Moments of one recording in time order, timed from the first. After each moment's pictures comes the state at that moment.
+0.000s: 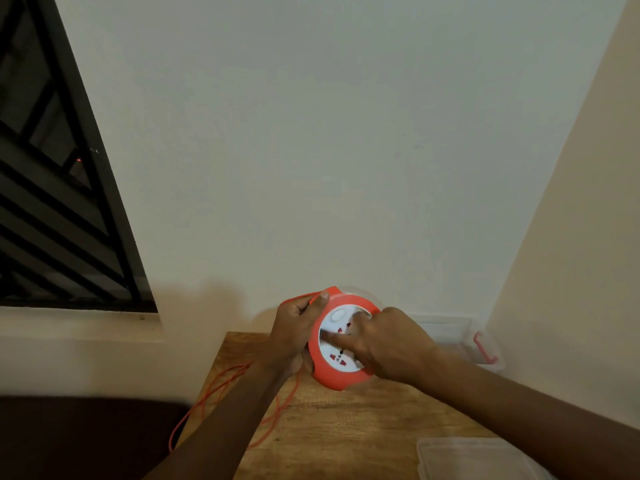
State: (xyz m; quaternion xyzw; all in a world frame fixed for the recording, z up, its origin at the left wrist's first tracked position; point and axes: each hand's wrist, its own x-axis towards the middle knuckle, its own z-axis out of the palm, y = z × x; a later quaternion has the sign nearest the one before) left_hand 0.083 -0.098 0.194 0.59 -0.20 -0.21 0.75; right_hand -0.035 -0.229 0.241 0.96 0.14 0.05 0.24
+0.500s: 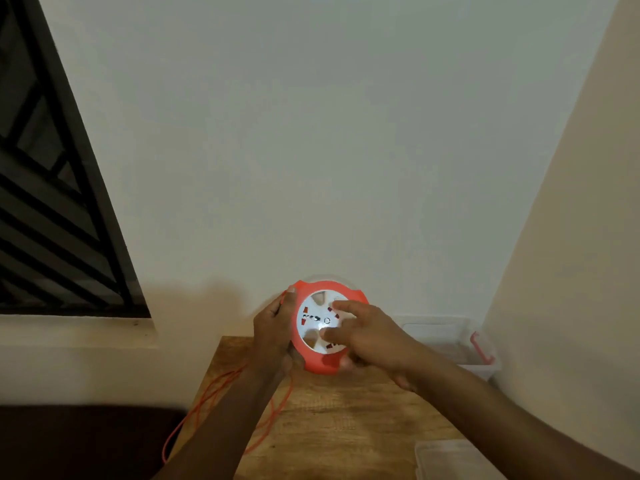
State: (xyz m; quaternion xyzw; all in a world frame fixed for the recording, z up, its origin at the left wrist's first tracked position) left_hand 0.097 -0.095 0.186 0.56 -0.09 -0.14 0.81; right_hand -0.040 -0.196 0.260 0.80 -0.21 0.06 -0.56
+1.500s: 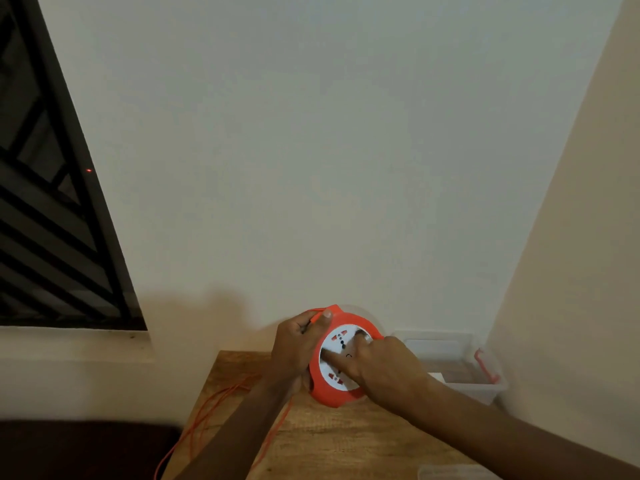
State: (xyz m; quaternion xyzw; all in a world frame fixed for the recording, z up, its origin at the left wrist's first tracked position) left_hand 0.081 -0.103 0.194 0.63 -0.23 -0.16 0.72; right_hand -0.038 -0.221 0.228 0.98 0.06 0.02 0.19
